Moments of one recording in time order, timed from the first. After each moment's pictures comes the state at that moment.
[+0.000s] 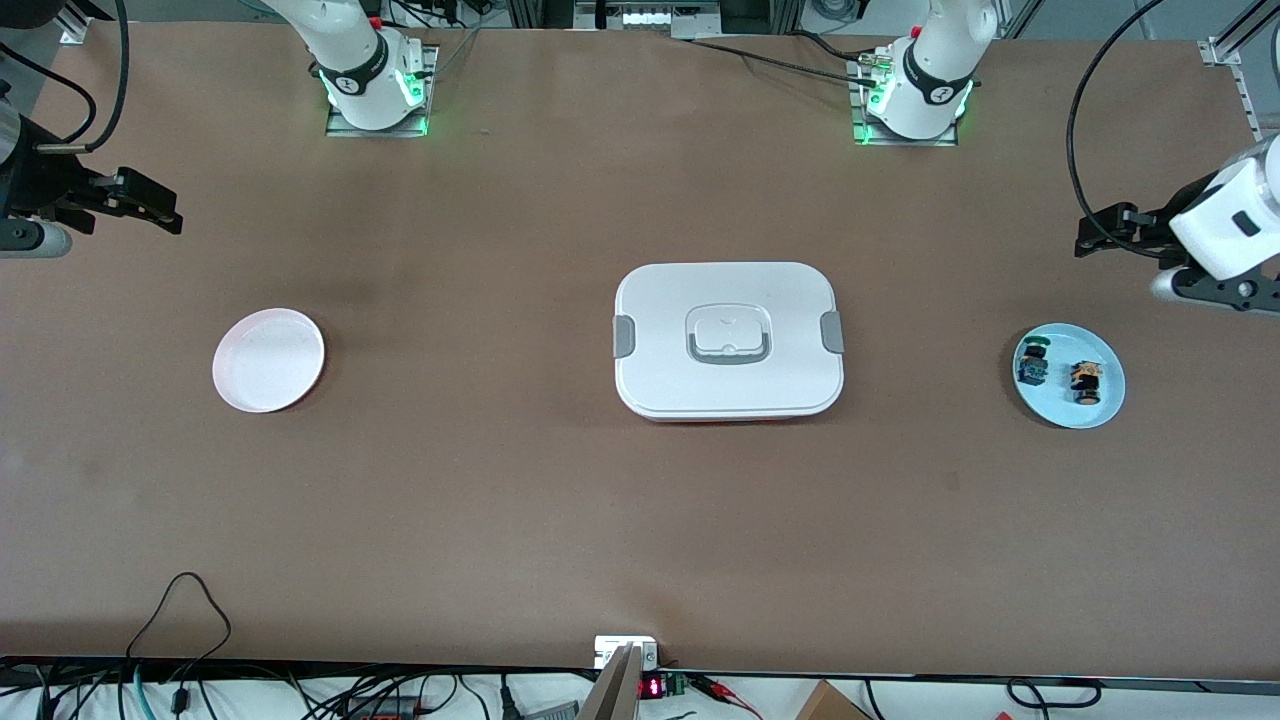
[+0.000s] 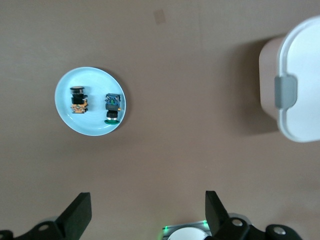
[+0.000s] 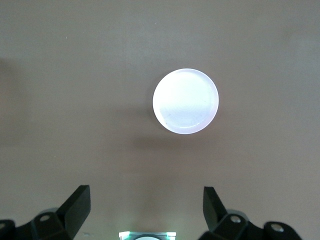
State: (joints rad) left arm 0.14 0.08 -0.11 -1.64 0.03 1.48 0.22; right arm 0.07 -0.02 -0.08 -1.65 -0.04 1.54 -0.03
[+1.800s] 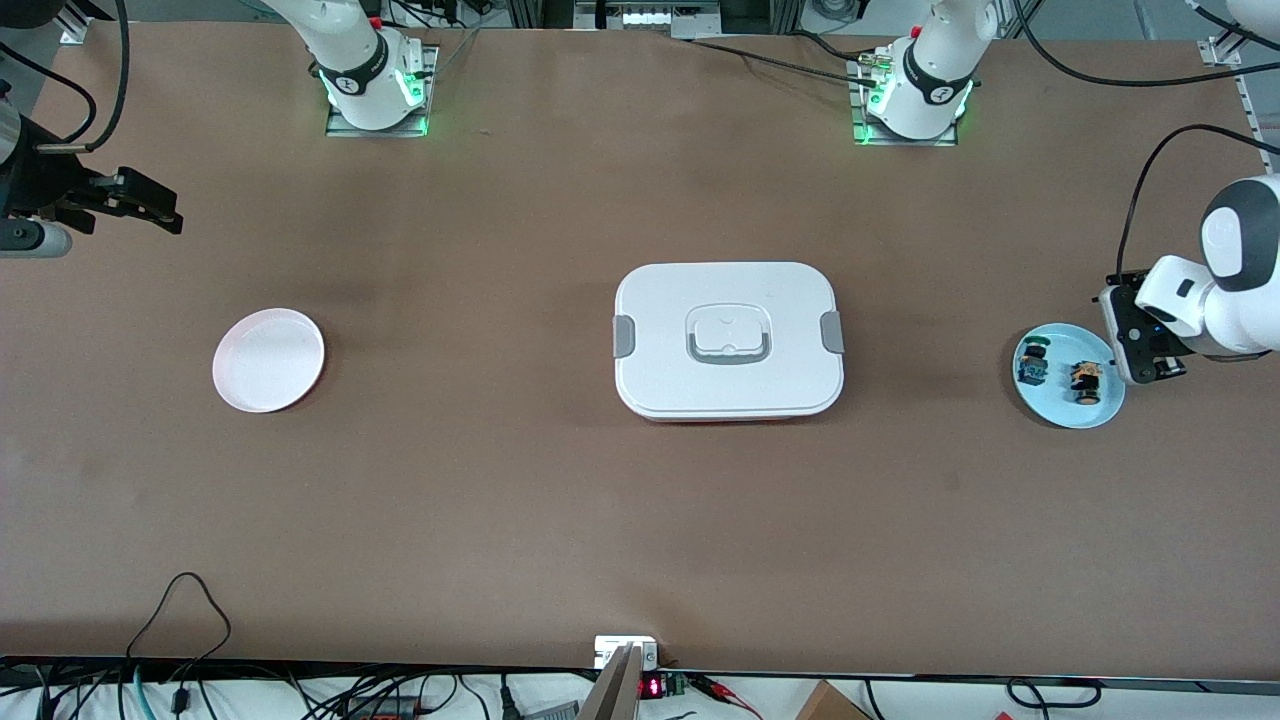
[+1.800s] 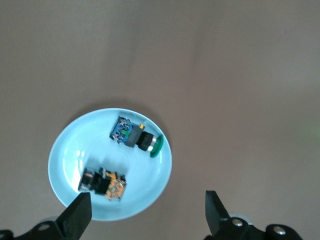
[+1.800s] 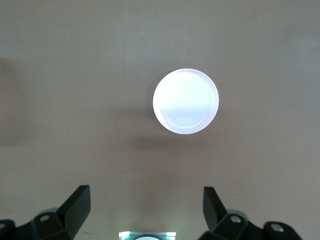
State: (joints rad) left arm 0.34 0.33 -0.10 -1.86 0.12 1.92 1.55; right arm 0.07 -0.02 -0.07 -1.65 -0.04 1.54 -0.03
